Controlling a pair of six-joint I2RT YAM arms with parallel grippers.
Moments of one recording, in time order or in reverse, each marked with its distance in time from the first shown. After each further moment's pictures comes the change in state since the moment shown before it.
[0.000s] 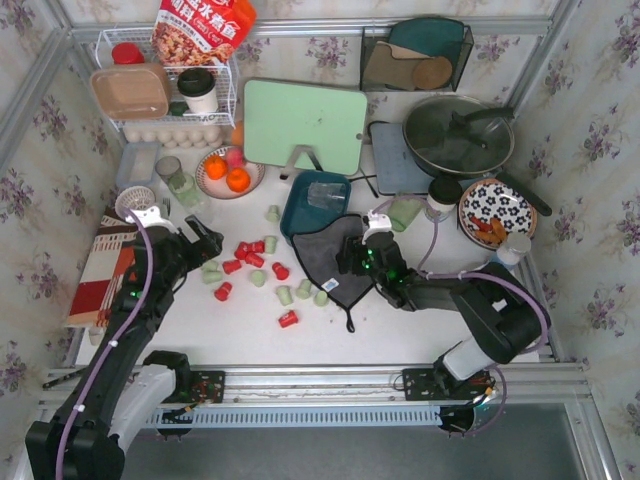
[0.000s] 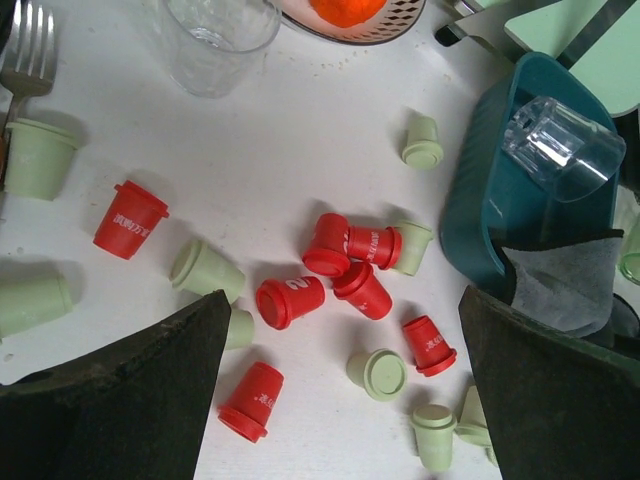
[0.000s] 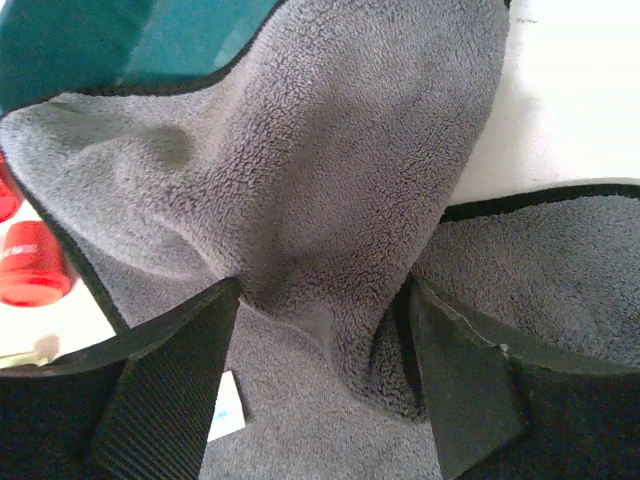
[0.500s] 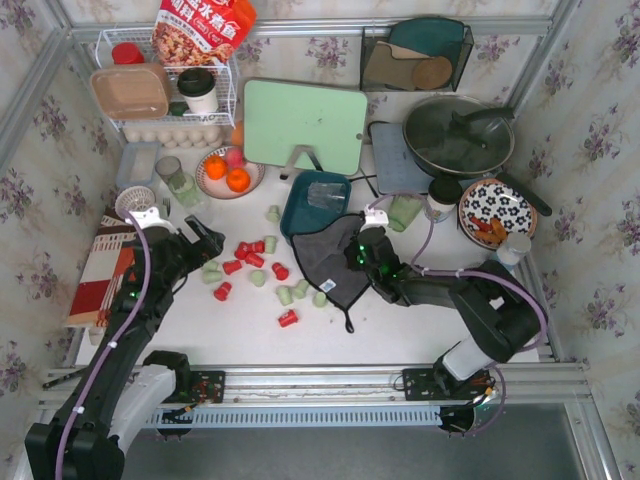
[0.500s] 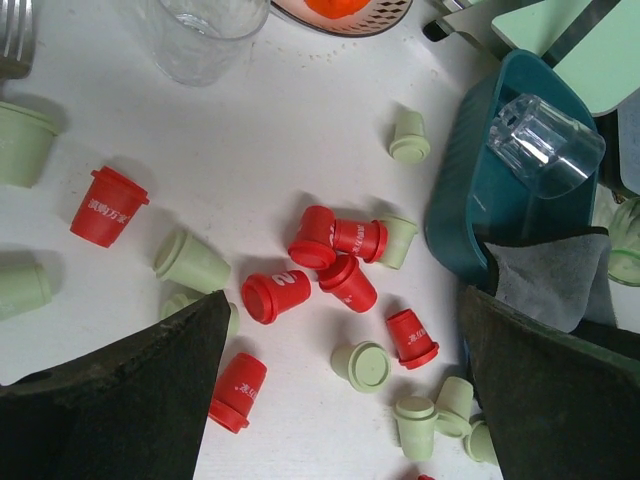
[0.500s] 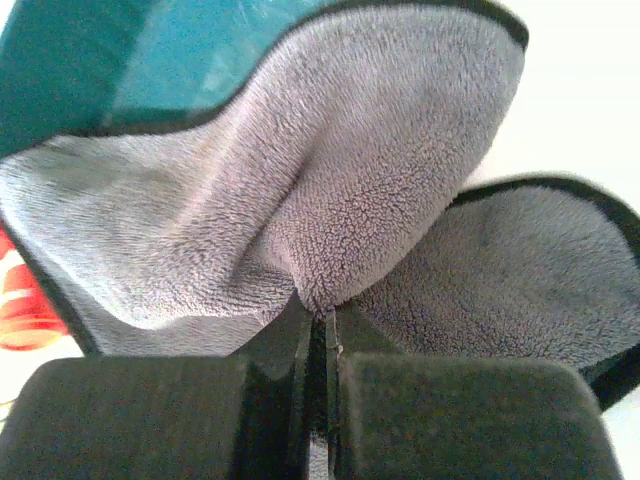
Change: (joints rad) left arm -0.003 -0.002 0.004 -0.011 0.020 -0.044; right arm 0.041 0.078 0.080 -0.055 0.109 0.046
